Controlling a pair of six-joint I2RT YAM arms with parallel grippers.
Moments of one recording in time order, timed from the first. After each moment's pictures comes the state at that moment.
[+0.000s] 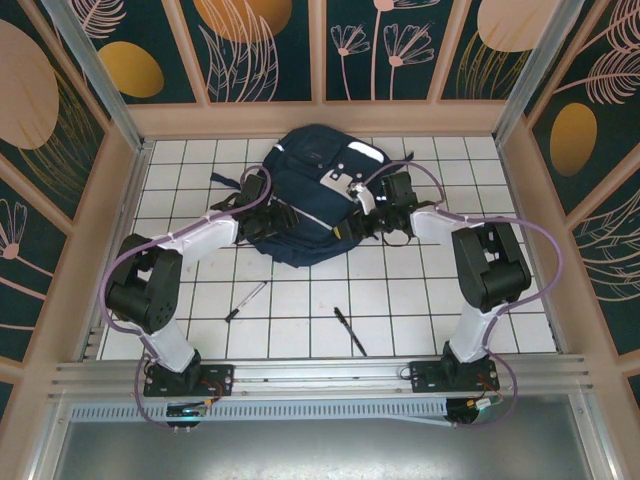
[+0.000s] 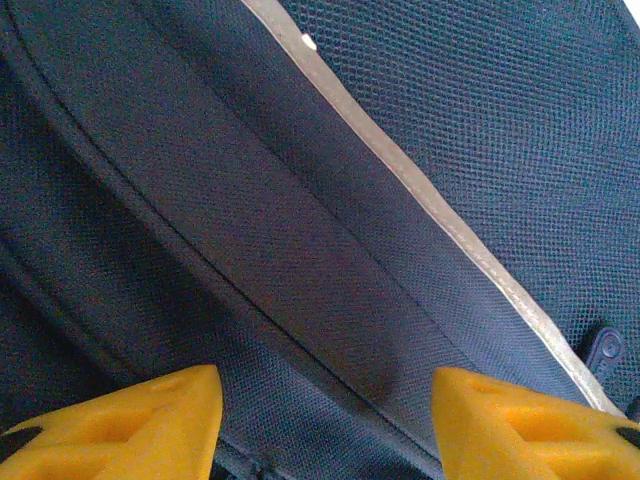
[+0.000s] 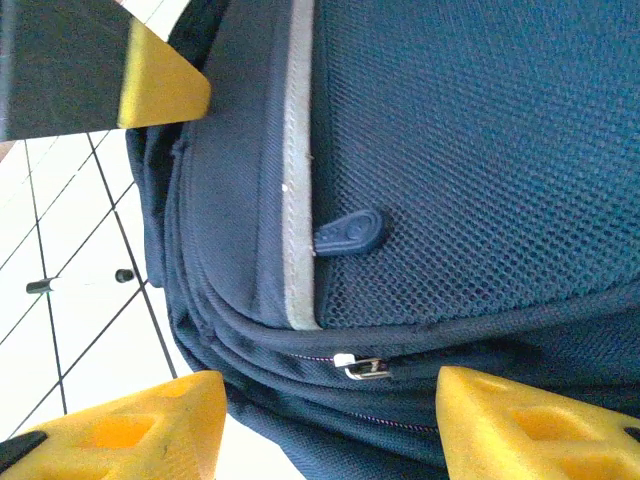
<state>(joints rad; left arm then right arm) -0.45 1.72 1.09 -0.31 0.13 -0.77 0.37 1.79 1.05 -0.13 -0.78 -0.11</state>
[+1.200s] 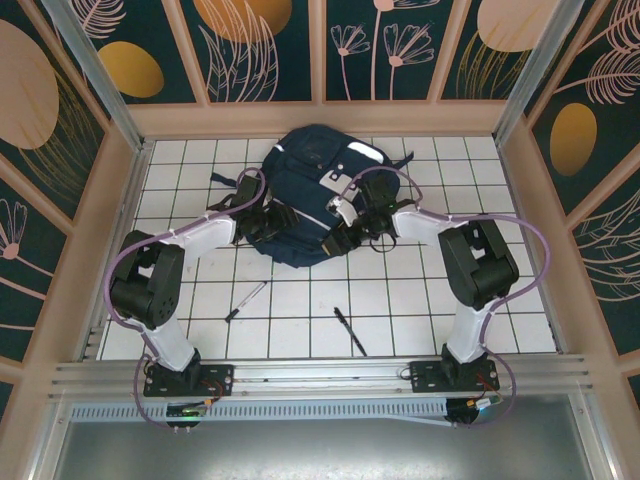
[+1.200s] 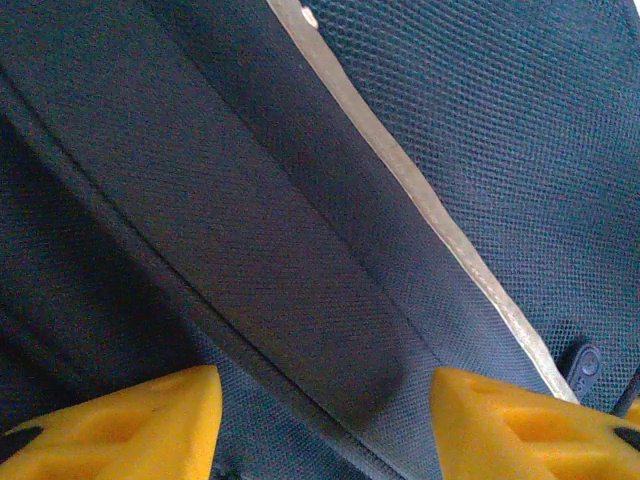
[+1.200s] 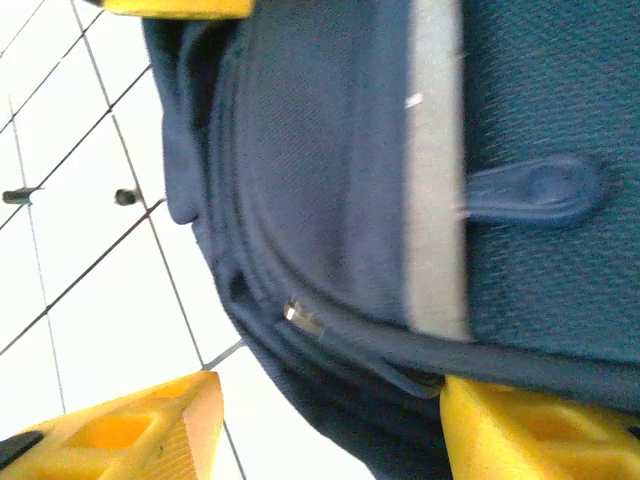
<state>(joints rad) -0.42 1.75 1.07 -0.25 0.25 -0.84 0.50 1.84 1.13 -0.32 -0.71 -0.23</state>
